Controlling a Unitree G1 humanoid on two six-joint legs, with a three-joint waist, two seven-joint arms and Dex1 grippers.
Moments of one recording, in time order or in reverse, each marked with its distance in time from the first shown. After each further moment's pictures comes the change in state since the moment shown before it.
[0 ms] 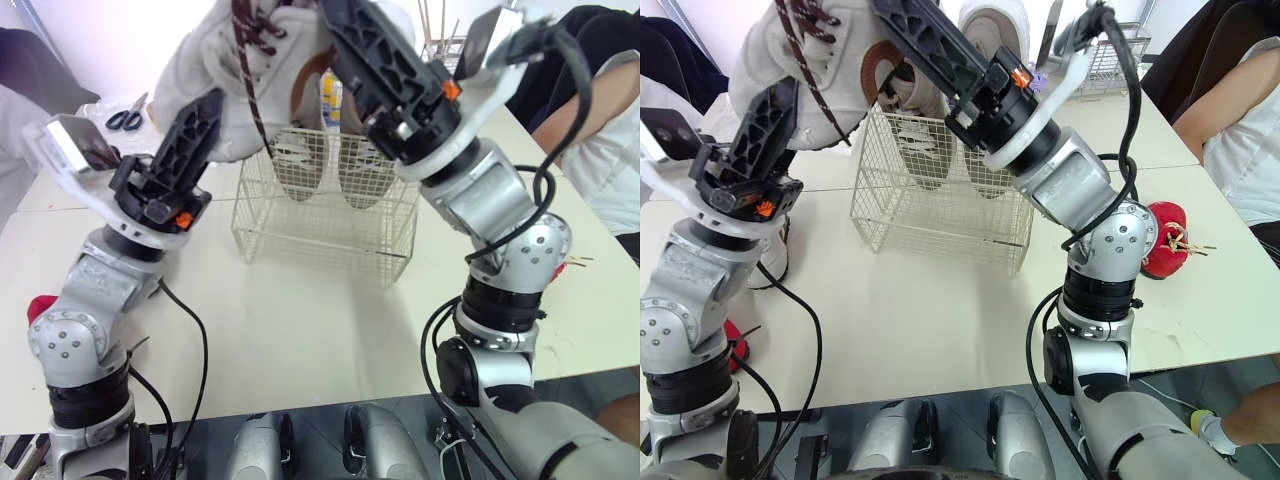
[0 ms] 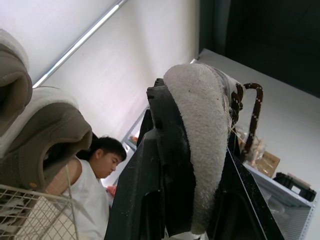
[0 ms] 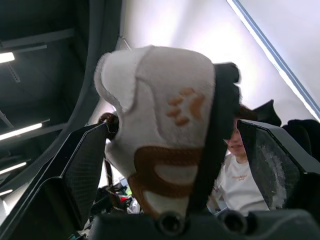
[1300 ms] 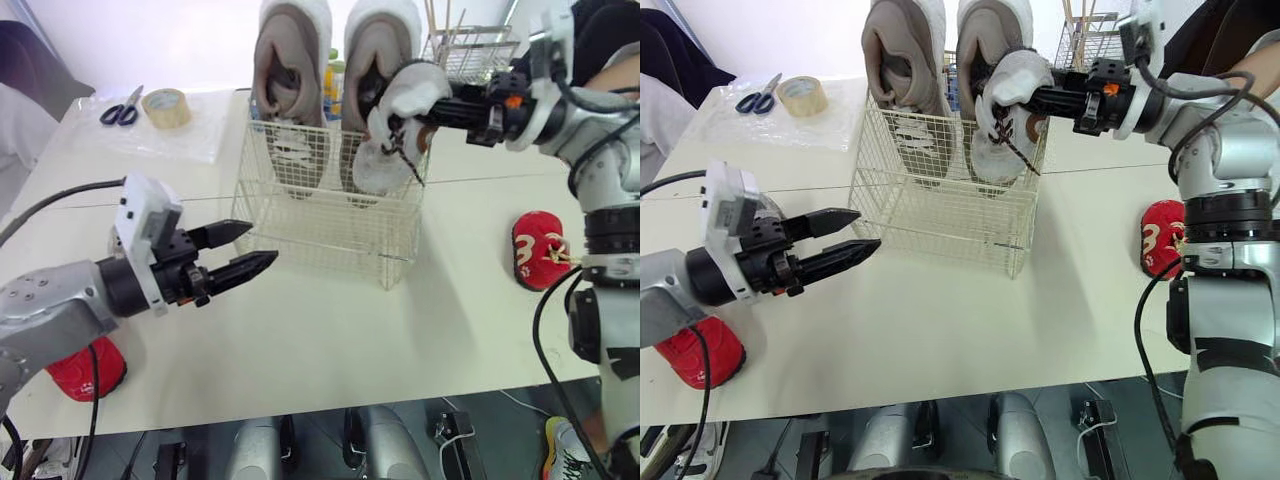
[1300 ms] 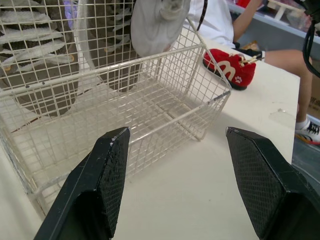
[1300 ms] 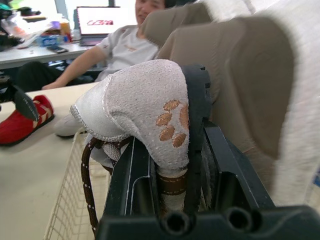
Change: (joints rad) left arm 0.240 0.587 0.044 -0.236 0.370 0.255 -0.070; right arm -0.229 -0.619 0.221 0.741 -0.869 -0.359 1.109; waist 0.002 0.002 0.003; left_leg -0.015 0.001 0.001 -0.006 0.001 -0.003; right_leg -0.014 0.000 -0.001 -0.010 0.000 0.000
